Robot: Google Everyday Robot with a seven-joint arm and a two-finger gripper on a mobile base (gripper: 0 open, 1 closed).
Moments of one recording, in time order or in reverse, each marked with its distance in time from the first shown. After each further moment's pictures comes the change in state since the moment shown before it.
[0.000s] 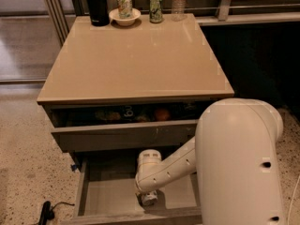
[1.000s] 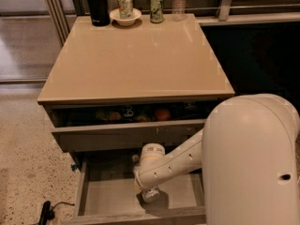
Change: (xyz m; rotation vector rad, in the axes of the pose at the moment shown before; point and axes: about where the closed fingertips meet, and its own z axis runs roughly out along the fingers) arm -0.005 0.002 -0.031 -0.027 -0.006 -0.140
